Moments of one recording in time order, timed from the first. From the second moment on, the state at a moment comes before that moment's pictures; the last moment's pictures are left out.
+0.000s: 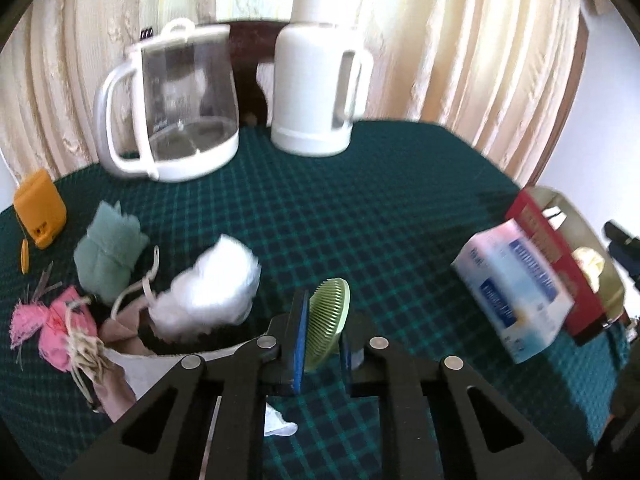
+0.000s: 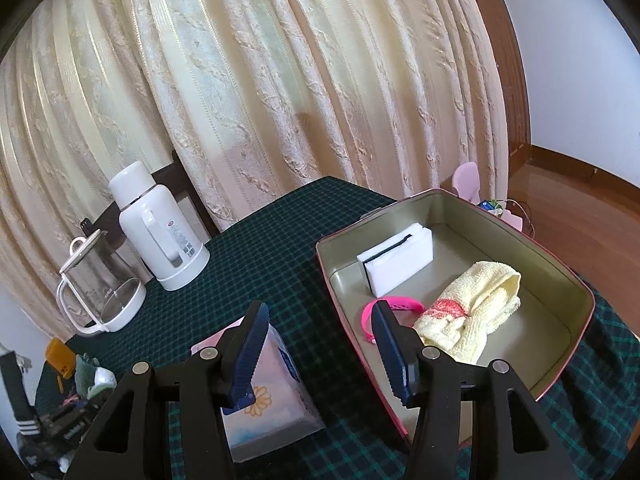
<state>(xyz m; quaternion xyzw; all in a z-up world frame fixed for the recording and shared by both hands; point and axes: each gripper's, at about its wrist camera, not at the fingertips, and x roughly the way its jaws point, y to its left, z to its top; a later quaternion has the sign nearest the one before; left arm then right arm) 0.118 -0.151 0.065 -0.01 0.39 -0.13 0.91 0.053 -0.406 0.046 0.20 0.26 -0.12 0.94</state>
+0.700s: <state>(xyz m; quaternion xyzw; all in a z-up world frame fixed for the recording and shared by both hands) 0.126 -0.268 0.133 0.04 0.31 -0.24 0.92 -0.003 -0.446 0.050 0.21 0.23 -0.16 0.94</state>
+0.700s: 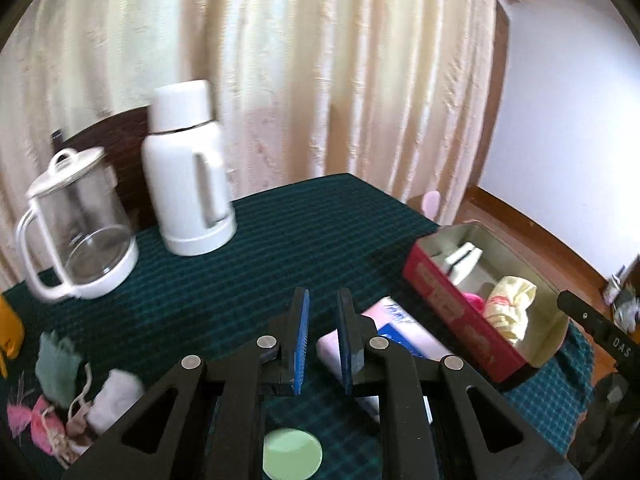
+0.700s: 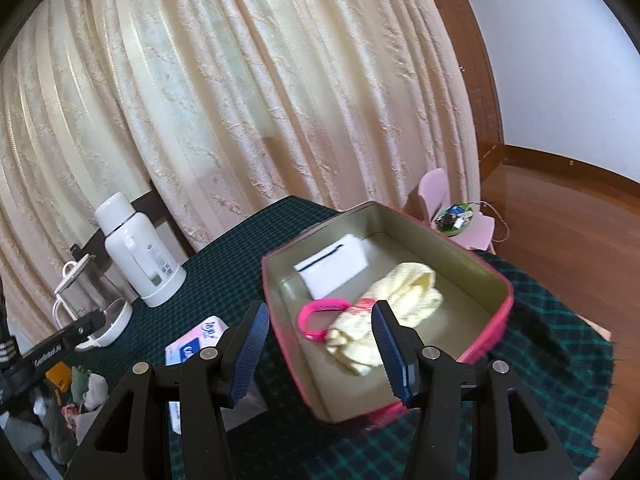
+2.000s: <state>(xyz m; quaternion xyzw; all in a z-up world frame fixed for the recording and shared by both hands) 0.104 -0.104 0.102 -0.05 0.35 -0.12 0.93 0.098 -0.235 -0.016 0.04 0.42 0.14 0.90</state>
